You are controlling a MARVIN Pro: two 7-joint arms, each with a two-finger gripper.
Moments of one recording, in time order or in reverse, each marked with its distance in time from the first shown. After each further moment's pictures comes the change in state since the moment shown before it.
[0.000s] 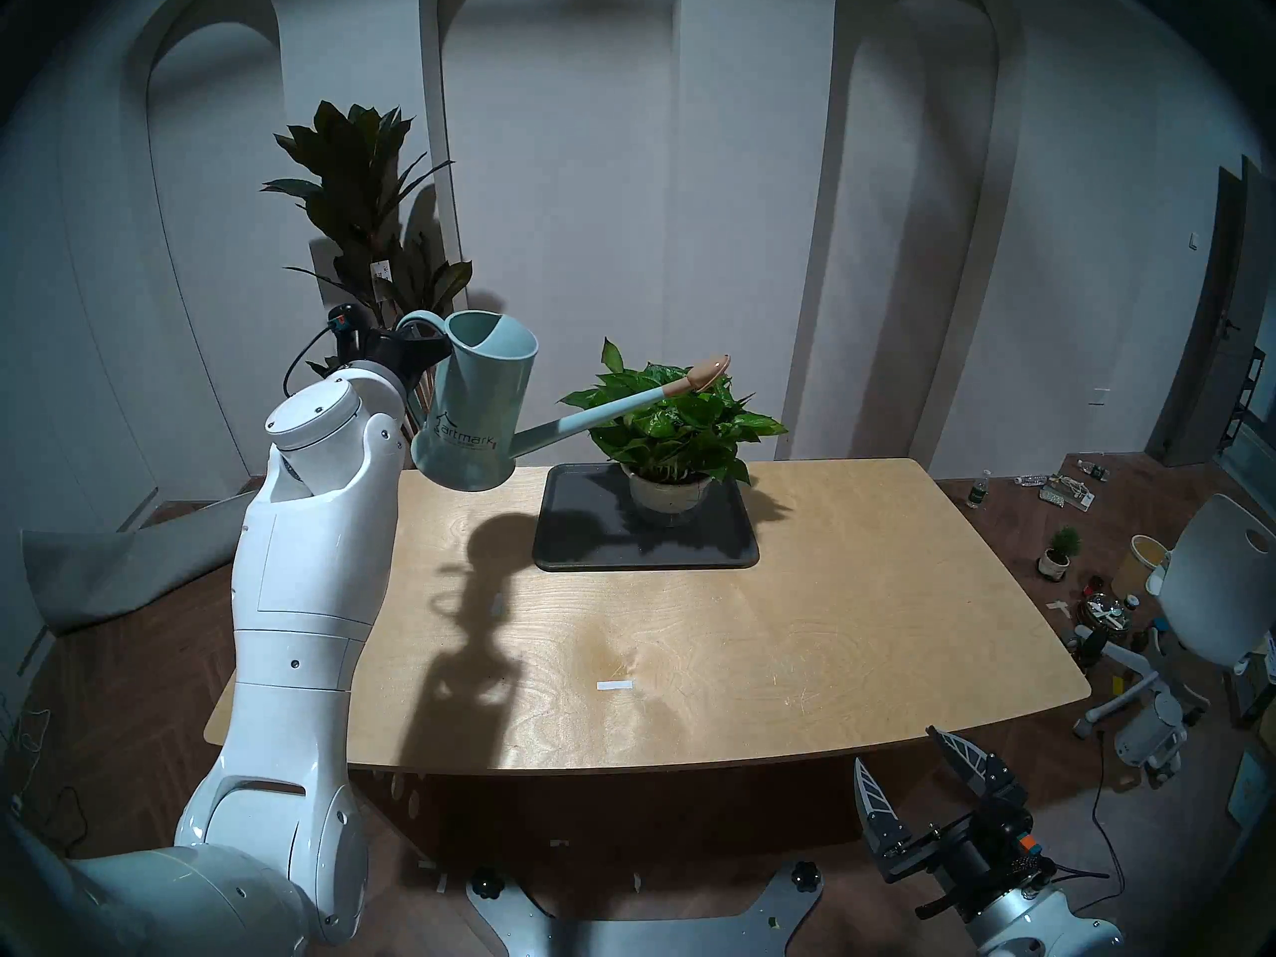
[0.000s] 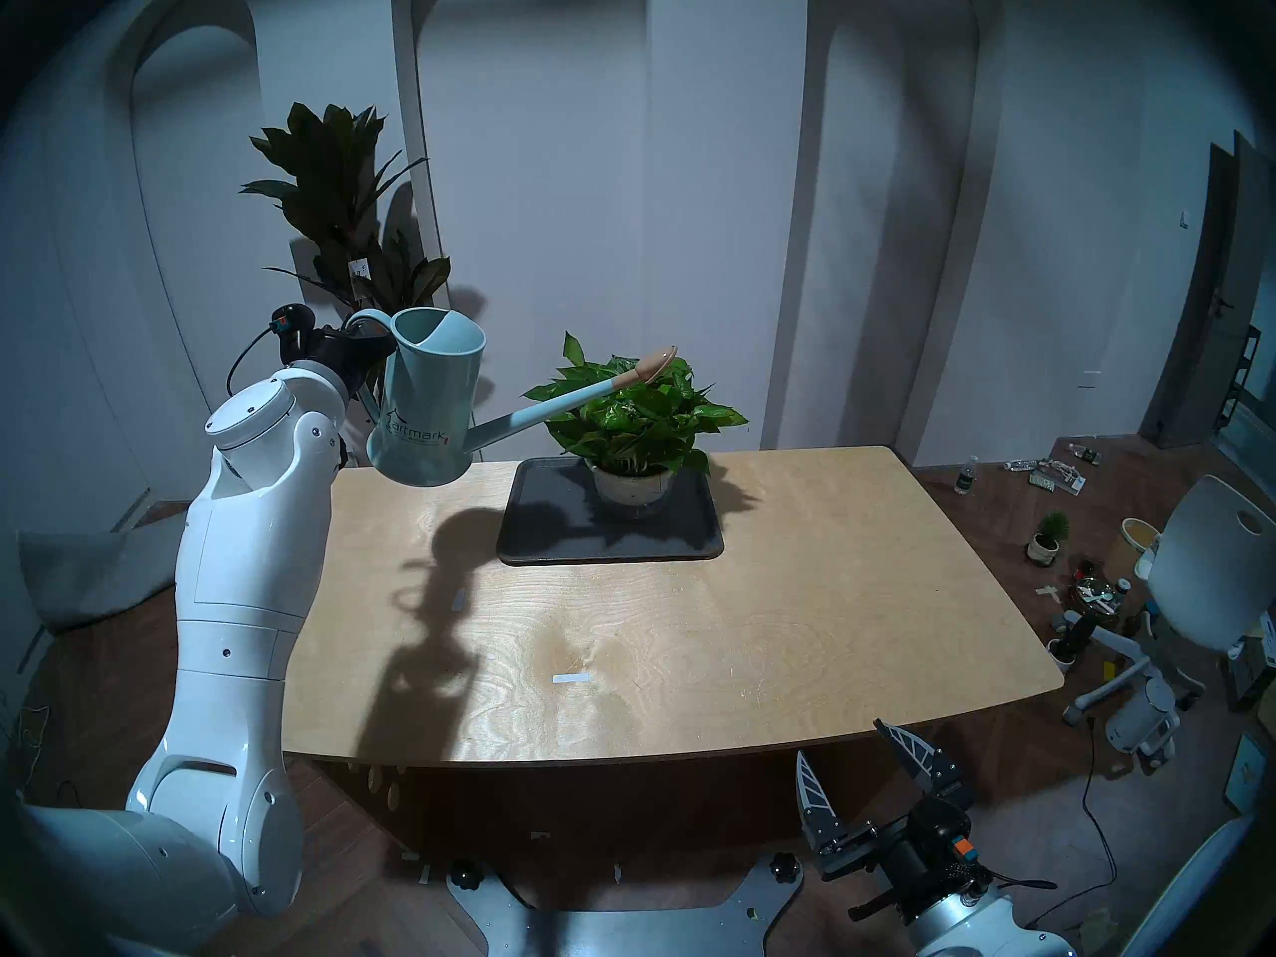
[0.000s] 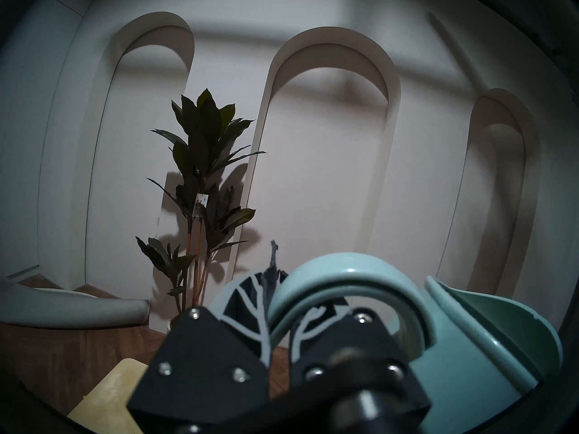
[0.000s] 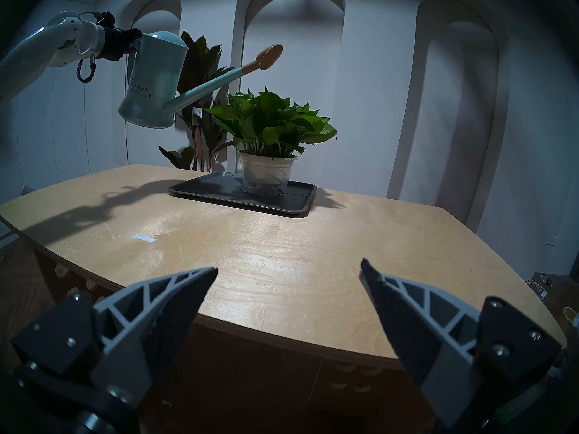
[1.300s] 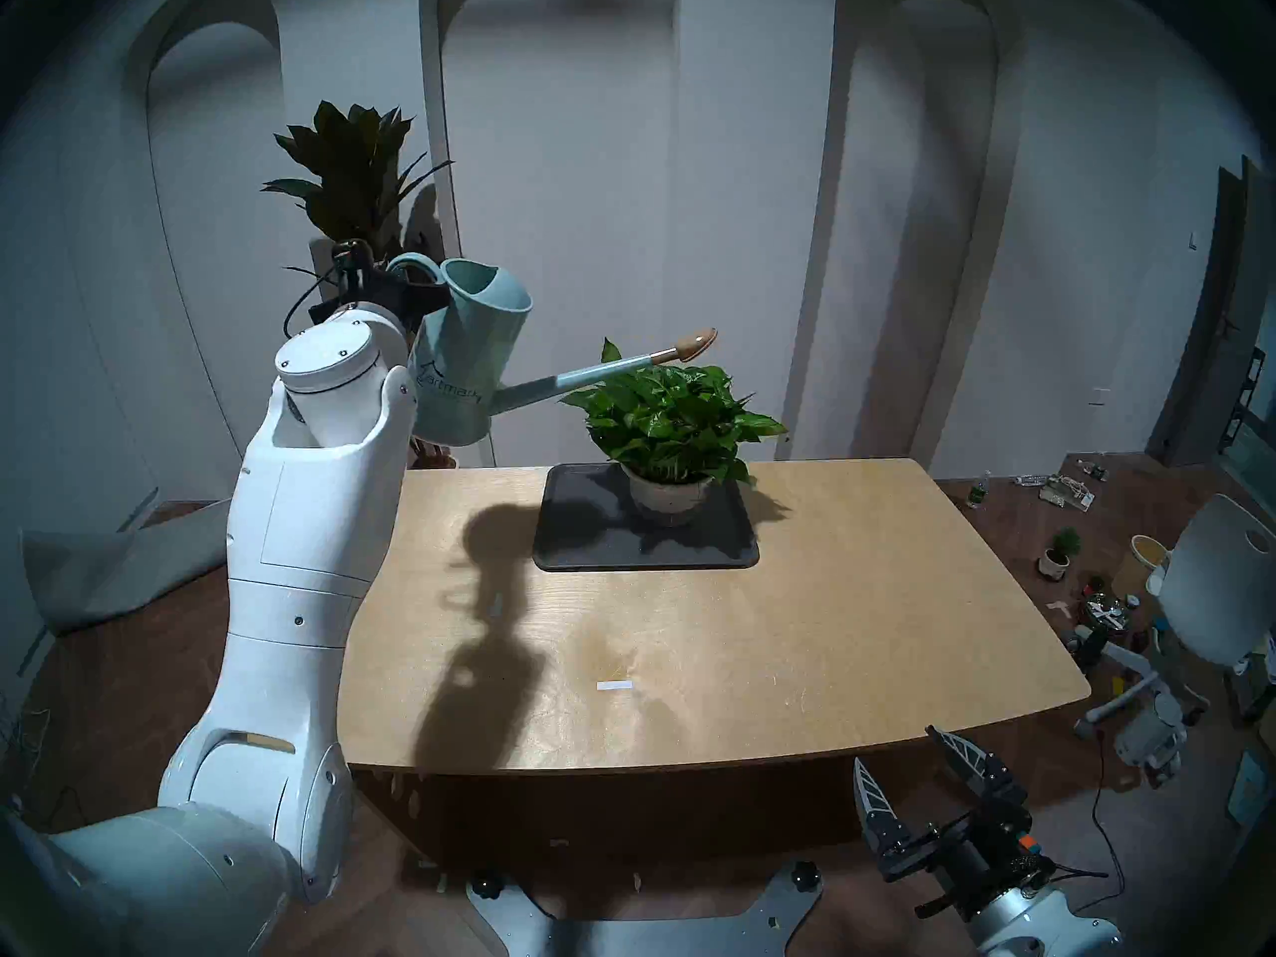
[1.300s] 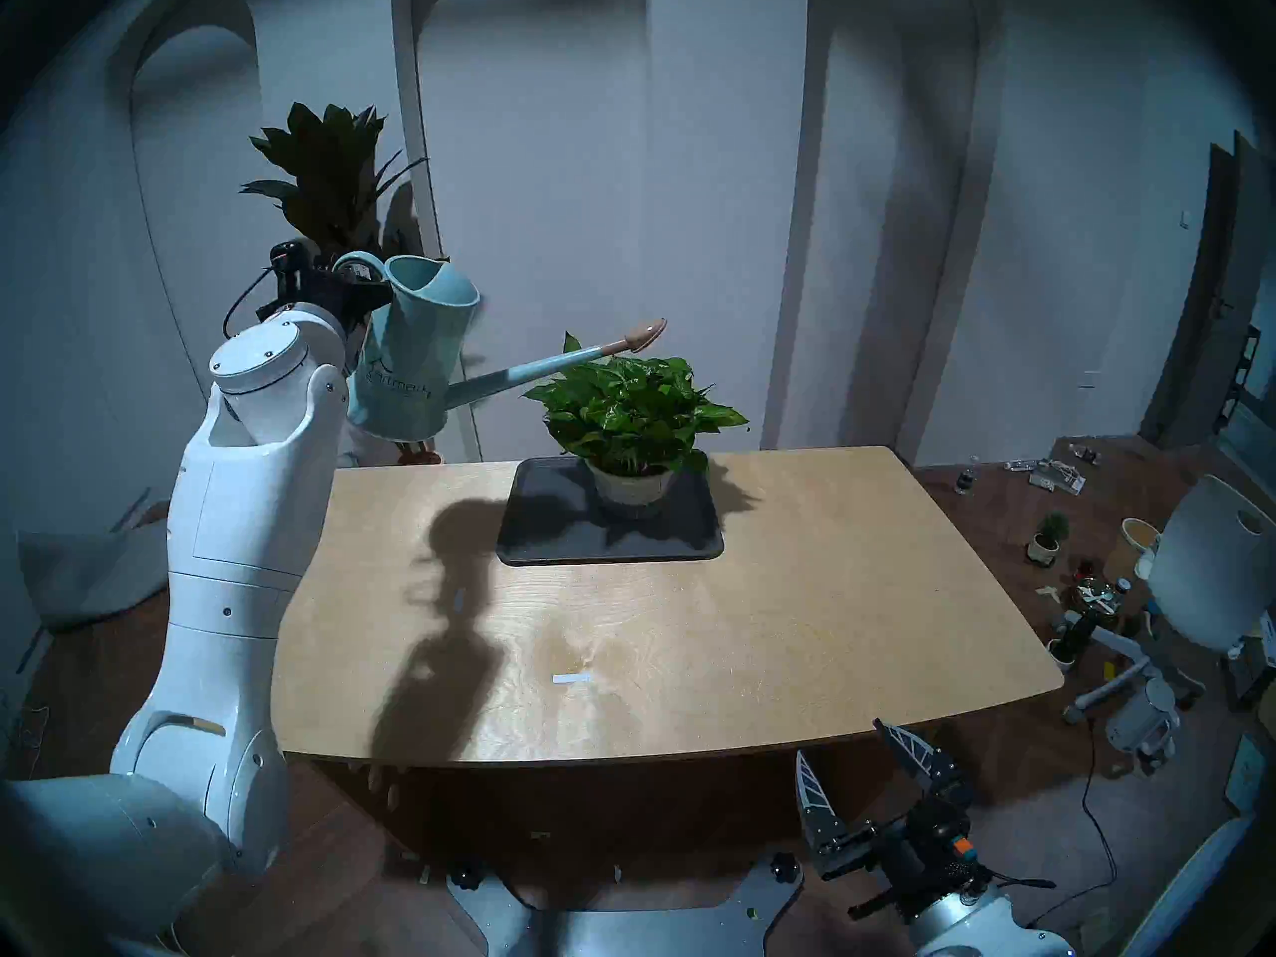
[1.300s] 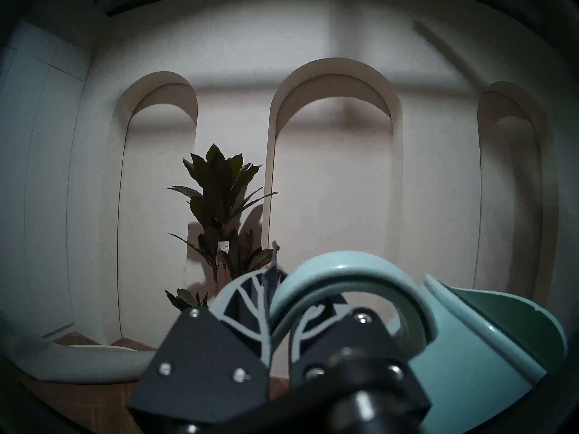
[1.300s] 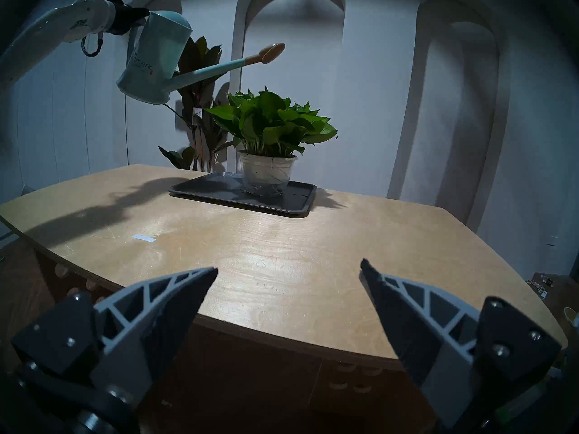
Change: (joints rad) left arm -0.111 0.047 0.095 -0.017 0.119 0.008 0.099; right arm 0.005 0.000 0.000 0.004 0.000 0.000 0.002
